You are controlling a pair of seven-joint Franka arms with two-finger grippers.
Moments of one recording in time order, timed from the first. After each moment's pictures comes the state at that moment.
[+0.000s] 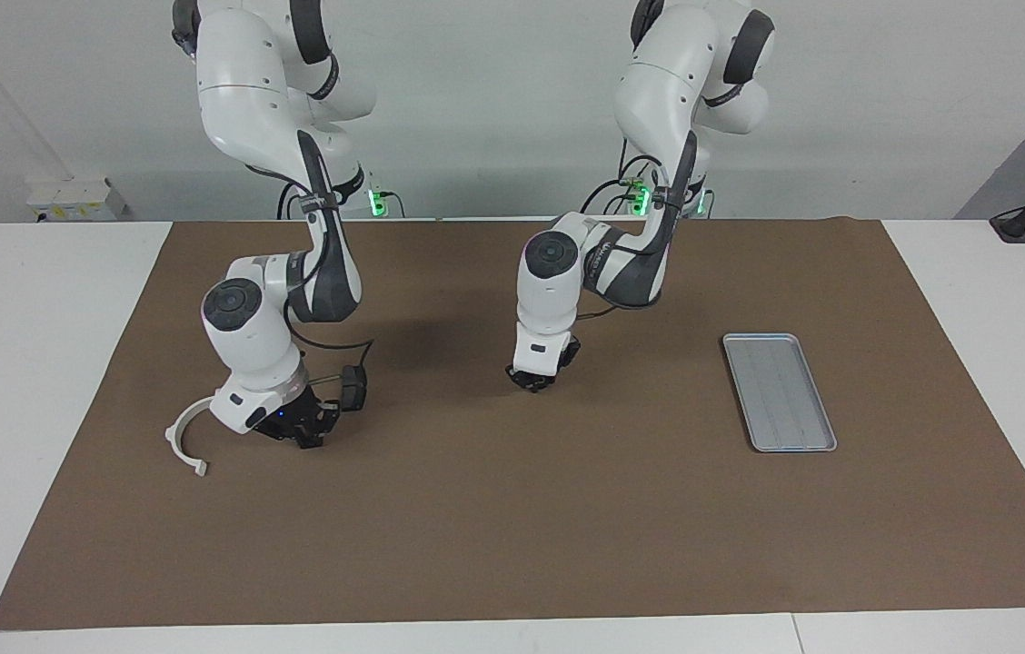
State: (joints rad) left arm -0.62 0.51 -0.05 -1.68 0.04 2.16 -1.13; right arm 0.10 0.45 -0.04 -1.84 0.02 2.38 -0.08
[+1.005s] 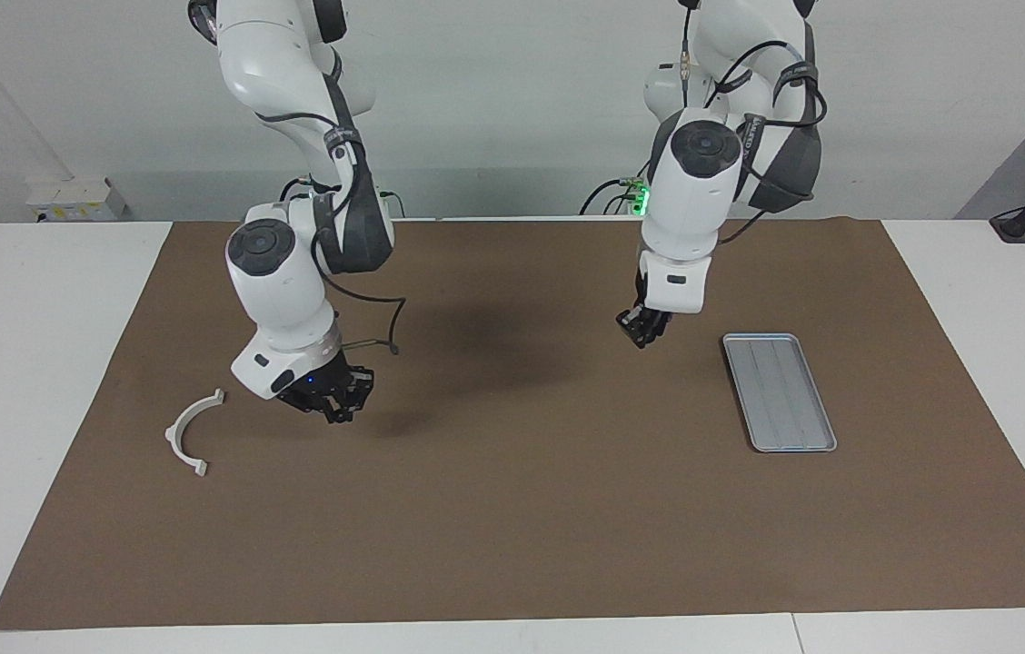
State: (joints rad) left arm -0.39 0.19 -0.04 -1.65 0.05 1.81 -0.93; right arm 0.33 0.36 -0.14 -1.64 0.07 2.08 0.09
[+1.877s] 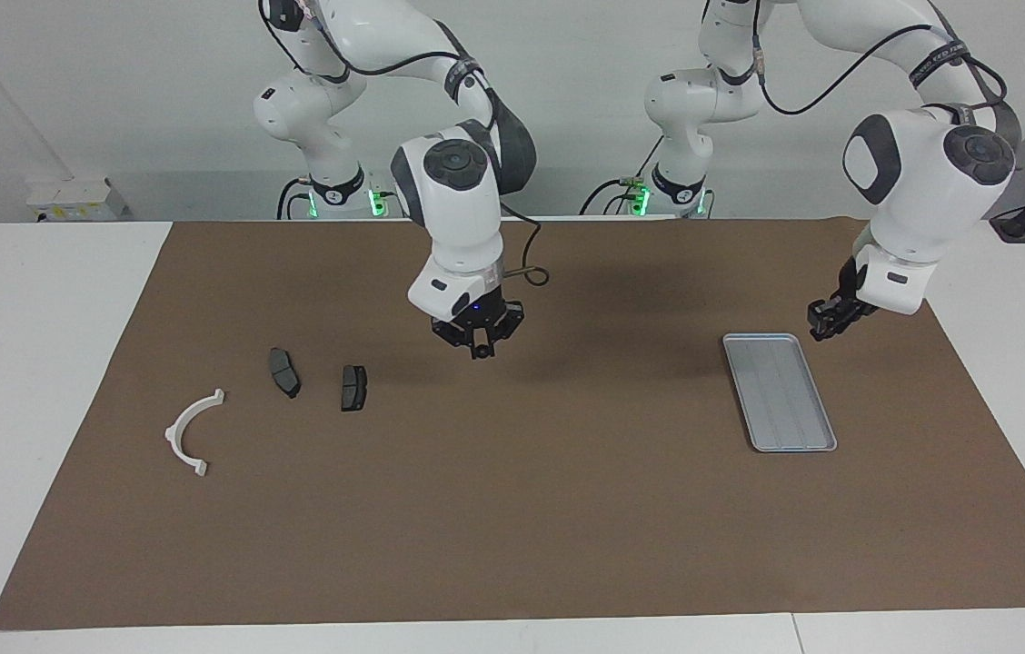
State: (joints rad) left arm 0.06 0.09 -0.03 -1.87 0.05 1.97 -0.23; right arm 0.93 0.38 -0.47 -1.61 0.21 2.01 0.32
